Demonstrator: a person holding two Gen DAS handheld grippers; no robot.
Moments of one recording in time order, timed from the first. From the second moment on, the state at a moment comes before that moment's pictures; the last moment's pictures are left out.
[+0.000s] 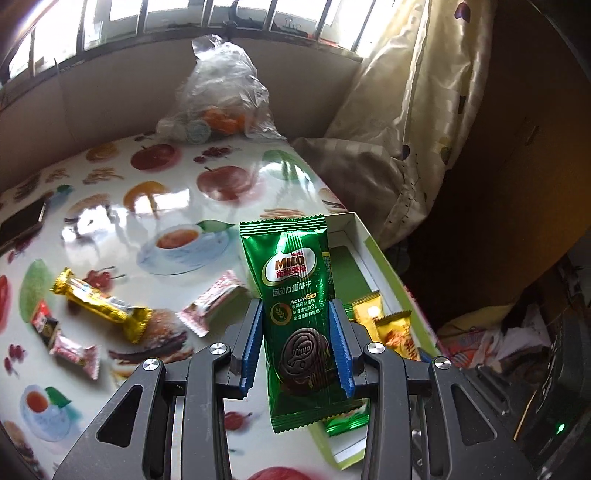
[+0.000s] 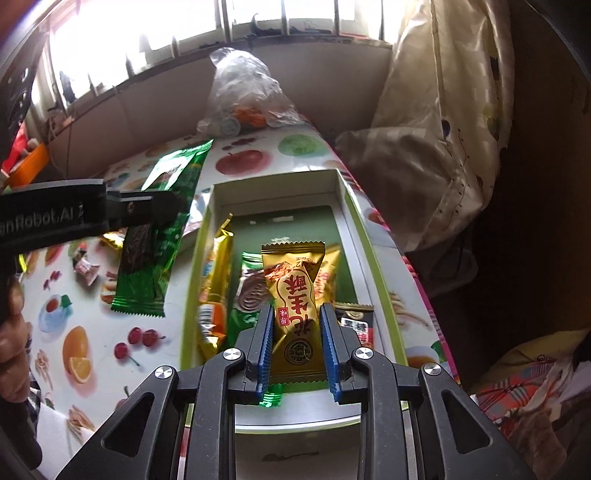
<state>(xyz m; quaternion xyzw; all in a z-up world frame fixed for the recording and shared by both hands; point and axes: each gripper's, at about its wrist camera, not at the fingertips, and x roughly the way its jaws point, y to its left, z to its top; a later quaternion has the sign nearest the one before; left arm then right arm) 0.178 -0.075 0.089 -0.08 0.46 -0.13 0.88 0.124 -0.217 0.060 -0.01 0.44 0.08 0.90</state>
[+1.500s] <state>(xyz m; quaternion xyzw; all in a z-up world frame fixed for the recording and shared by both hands) 0.205 -0.127 0.041 -0.04 0.50 -0.15 0.85 0.136 -0.241 0.033 0.00 0.45 0.06 0.89</state>
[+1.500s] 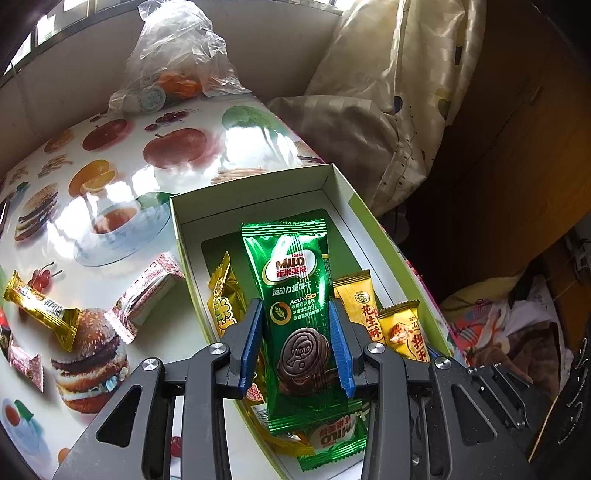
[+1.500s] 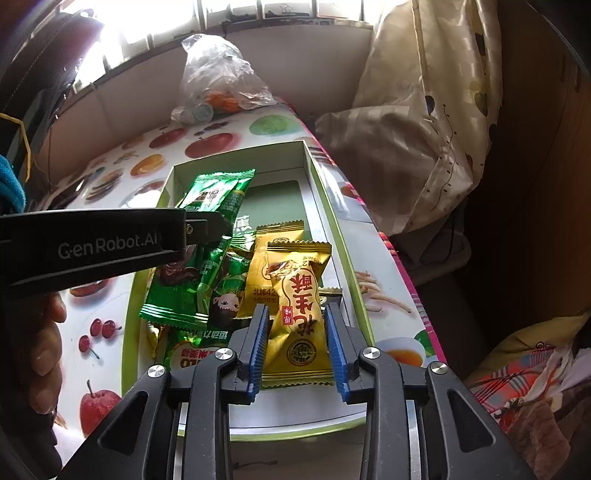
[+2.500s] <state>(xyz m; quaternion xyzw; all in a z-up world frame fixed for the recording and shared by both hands) 0.180 -0.111 0.064 -0.05 0.48 -0.15 0.86 0.120 -0.232 0.050 -0.01 0.43 0.05 0.90</state>
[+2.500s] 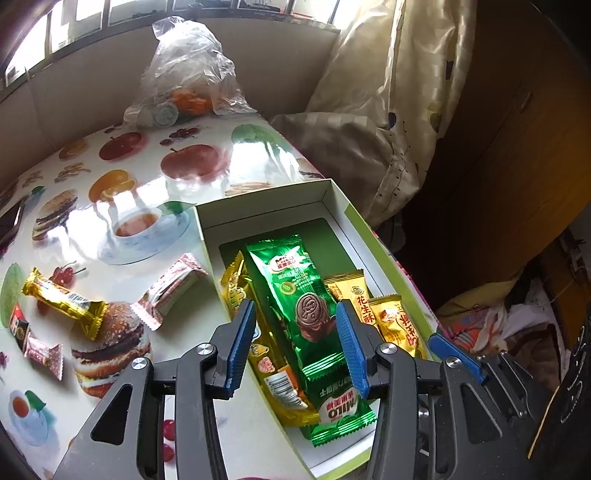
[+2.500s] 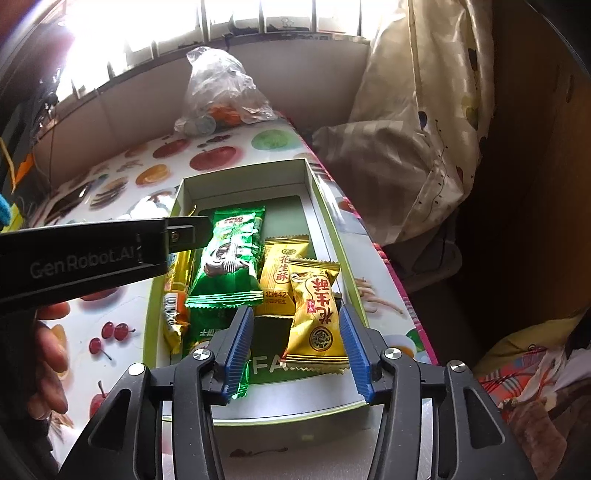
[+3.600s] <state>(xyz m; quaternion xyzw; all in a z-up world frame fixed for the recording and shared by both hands) 0.112 -0.012 0.076 -0.08 0.44 -0.07 0.89 0.101 -0.182 0.076 -0.02 0.39 0.10 0.91</state>
